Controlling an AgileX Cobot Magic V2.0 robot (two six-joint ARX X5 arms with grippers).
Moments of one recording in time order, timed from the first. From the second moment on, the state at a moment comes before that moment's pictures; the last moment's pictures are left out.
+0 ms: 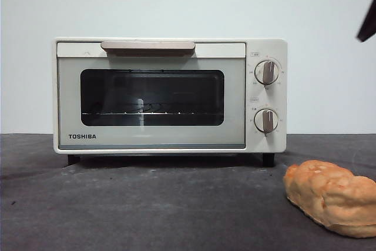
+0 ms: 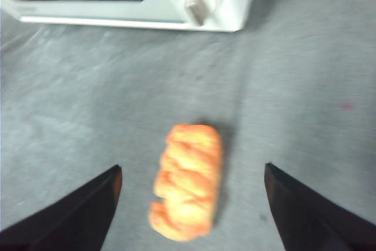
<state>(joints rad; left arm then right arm) 0.02 0.60 0.80 -0.85 0.34 0.01 0.25 0.74 0.71 -0.73 -0.33 0.22</state>
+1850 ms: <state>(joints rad) -0.02 0.60 0.80 -0.85 0.34 0.01 0.64 1.28 0.62 -0.38 0.04 0.38</state>
